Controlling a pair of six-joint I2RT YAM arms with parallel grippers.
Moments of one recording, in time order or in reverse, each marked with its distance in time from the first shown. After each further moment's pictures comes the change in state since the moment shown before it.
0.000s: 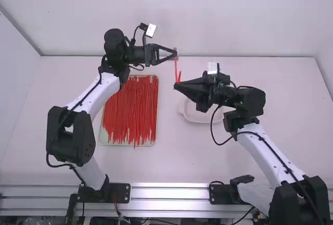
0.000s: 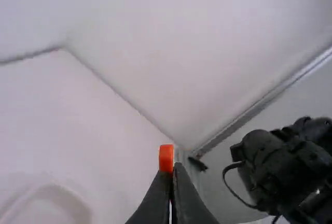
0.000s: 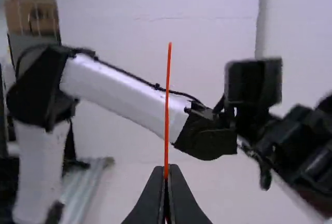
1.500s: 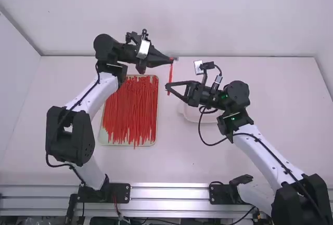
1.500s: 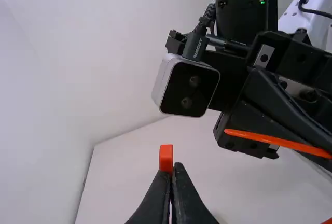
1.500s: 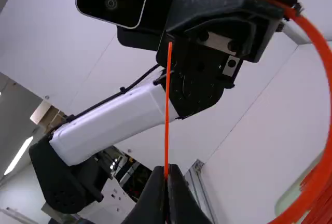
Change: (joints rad) left arm 0.018 0.000 0.000 0.409 0.271 0.620; right arm 0.095 0.000 0.000 -0.323 0.163 0.497
